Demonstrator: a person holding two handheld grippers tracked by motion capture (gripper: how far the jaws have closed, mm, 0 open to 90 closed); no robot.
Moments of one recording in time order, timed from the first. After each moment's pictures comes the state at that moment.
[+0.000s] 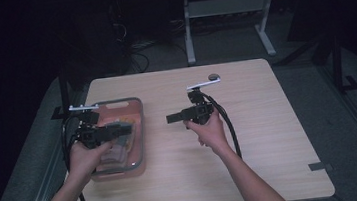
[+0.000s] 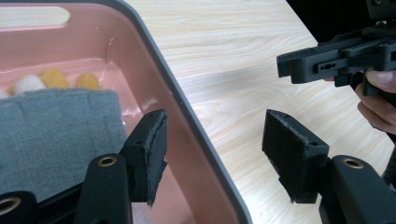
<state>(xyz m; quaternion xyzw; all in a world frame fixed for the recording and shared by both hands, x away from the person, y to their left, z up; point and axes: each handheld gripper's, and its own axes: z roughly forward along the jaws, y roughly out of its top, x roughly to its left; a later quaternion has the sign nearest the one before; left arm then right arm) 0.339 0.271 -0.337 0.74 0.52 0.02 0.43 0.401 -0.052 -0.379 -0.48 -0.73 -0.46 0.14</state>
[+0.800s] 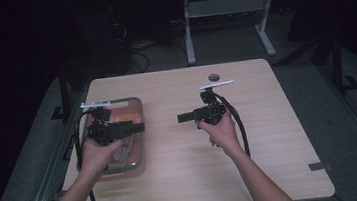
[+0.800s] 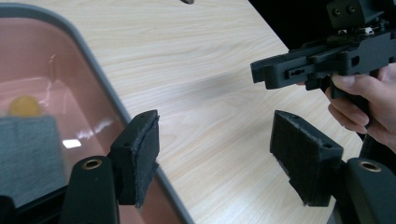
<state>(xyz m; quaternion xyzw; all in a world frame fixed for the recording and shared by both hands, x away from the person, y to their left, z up) 0.342 0.240 -0.335 0.75 0.48 0.00 0.46 0.396 -0.083 -0.381 -0.49 -0.72 -0.46 0.13</state>
